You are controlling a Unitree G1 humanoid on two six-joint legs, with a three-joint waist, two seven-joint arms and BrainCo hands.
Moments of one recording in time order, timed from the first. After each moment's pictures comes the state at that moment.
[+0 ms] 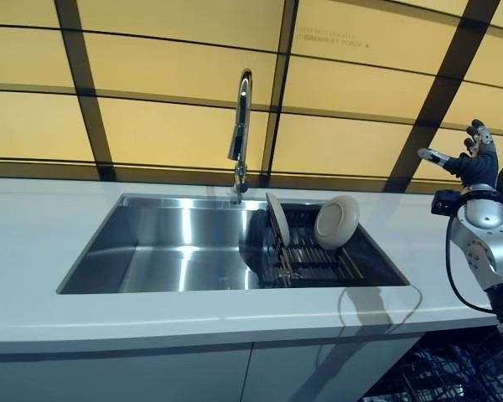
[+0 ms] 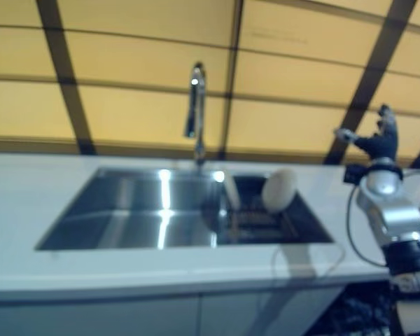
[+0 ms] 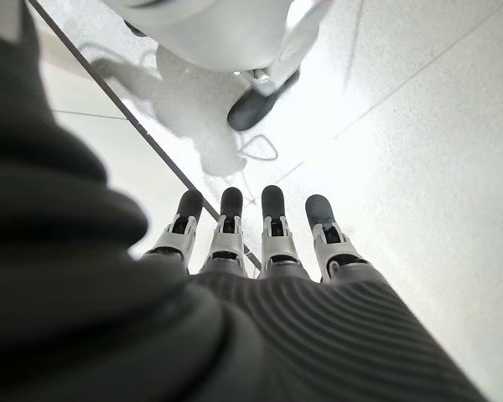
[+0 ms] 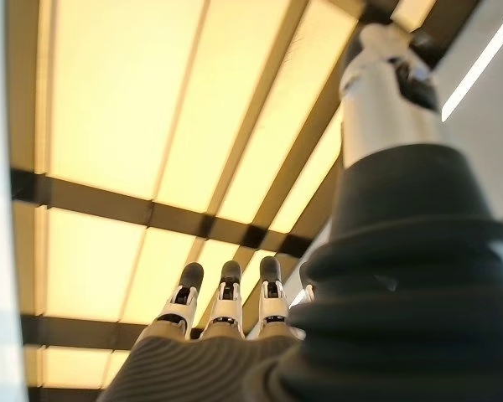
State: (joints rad) left arm -0.08 0.36 -0.37 1.24 0.18 0.12 -0.15; right arm -0.78 -0.92 0.05 0.32 0.58 0.18 -0.44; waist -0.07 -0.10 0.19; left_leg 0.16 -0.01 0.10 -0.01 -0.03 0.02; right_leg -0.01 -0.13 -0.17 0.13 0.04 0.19
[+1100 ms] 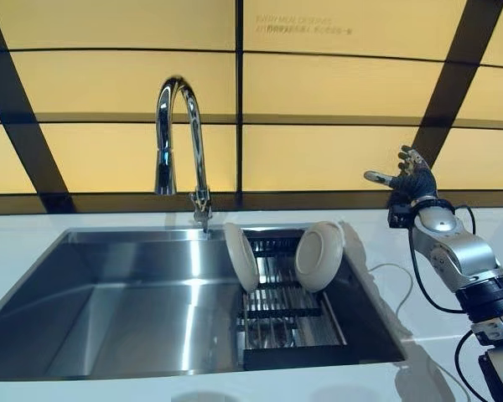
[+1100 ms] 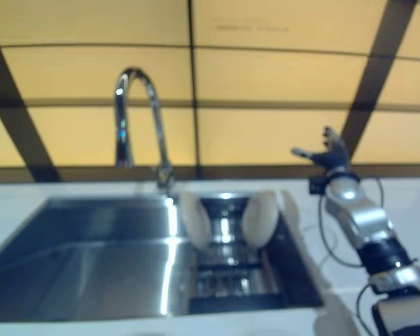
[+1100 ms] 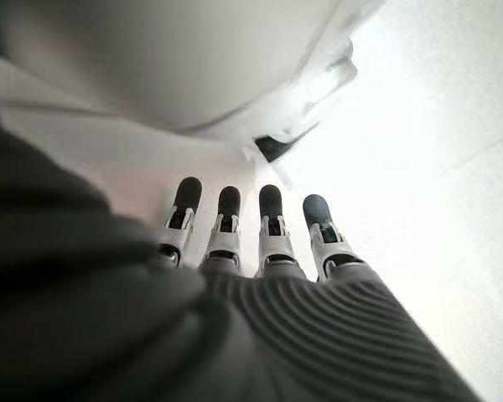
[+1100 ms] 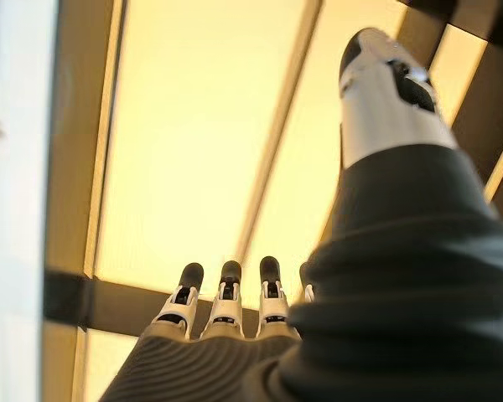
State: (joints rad) left arm -0.04 0.28 -0.37 1.21 0.13 0.03 -0.13; right arm -0.81 -0.83 0.20 0.27 0.66 0.29 -0.36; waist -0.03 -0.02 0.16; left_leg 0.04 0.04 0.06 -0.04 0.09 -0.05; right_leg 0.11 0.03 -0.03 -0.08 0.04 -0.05
